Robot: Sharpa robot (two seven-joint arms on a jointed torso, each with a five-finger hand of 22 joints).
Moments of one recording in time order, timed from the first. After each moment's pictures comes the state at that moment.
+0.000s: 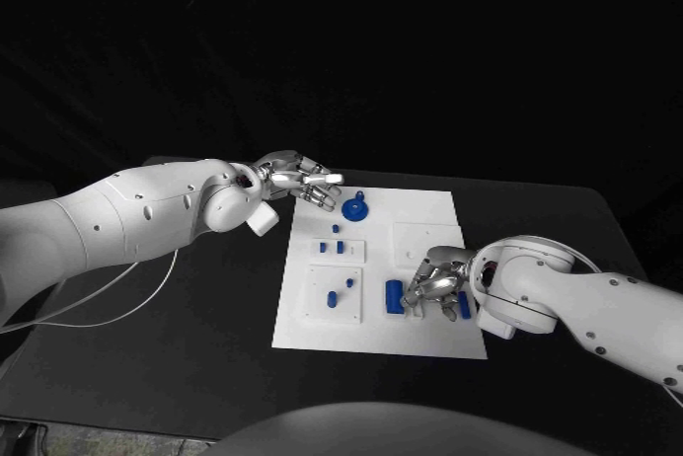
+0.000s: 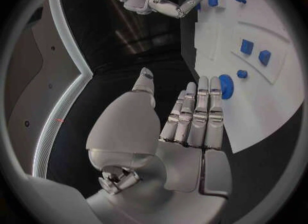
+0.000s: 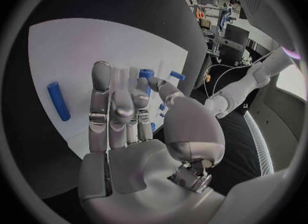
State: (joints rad) left arm 1.25 -0.71 -0.14 1.12 -0.30 0.14 0.18; left_hand 1.28 -0.08 -0.09 0.14 0.05 0.87 0.17 0.07 0.06 1.07 0.15 0.07 0.06 1.16 0.13 0.06 0.10 0.05 1.04 0.10 0.10 0.08; right arm 0.97 -0.76 0.10 1.63 -1.14 0.10 -0.59; right_hand 1.01 -0.11 0.32 -0.13 0.55 1.22 -0.03 0.07 1.10 1.33 -0.07 0.93 1.17 1.46 -0.11 1.04 1.20 0.04 1.47 -0.13 0.34 1.10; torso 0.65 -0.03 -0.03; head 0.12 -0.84
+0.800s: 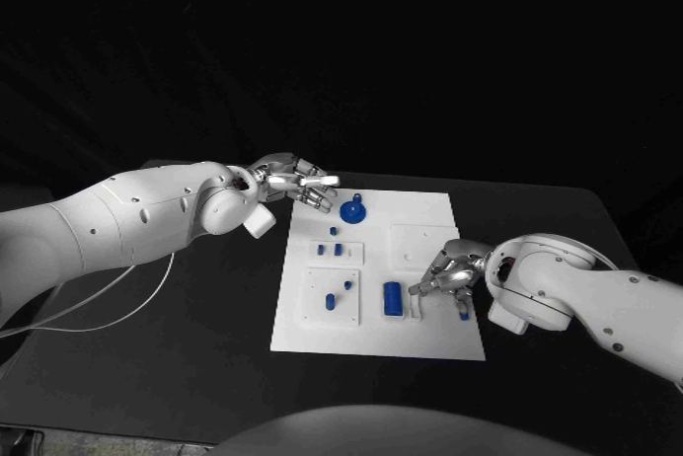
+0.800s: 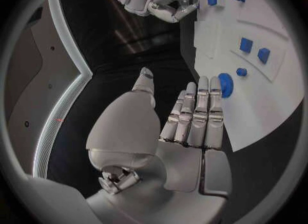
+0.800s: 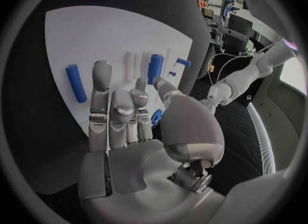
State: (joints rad) left arm 1.25 -0.72 -0.14 1.11 -0.30 0.14 0.18; left_hand 1.28 -0.08 -0.09 0.13 0.05 0.87 0.17 0.07 0.06 1.07 0.15 0.07 0.06 1.16 0.13 0.06 0.10 0.05 1.04 0.10 0.10 0.08; right arm 0.96 -0.81 0.14 1.62 -1.12 0.04 -0.58; right_hand 1.08 -0.11 0.22 0.00 0.26 1.20 0.00 0.07 0.79 1.31 -0.06 0.92 1.16 1.46 -0.11 1.03 1.19 0.04 1.47 -0.13 0.32 1.07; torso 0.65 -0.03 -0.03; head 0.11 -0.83
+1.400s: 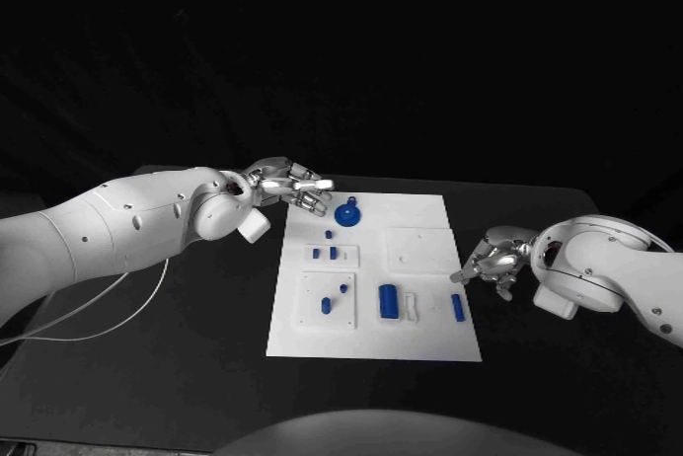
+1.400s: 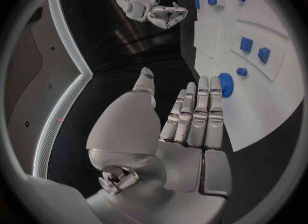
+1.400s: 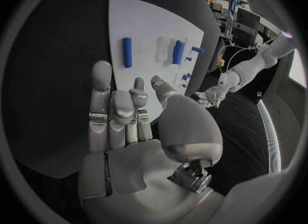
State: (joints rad) left arm 1.25 -0.72 -0.14 1.11 -0.30 0.14 0.18; left_hand 1.28 -0.08 -0.09 0.12 0.05 0.89 0.17 0.07 0.06 1.07 0.15 0.07 0.06 1.16 0.13 0.06 0.10 0.05 1.04 0.10 0.10 0.08; right arm 0.97 -0.93 0.21 1.57 -1.13 0.16 -0.58; right_hand 1.10 -0.07 0.21 -0.02 0.19 1.20 0.01 0.07 0.72 1.31 -0.06 0.93 1.16 1.47 -0.10 1.05 1.21 0.04 1.47 -0.13 0.35 1.08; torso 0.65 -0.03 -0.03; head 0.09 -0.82
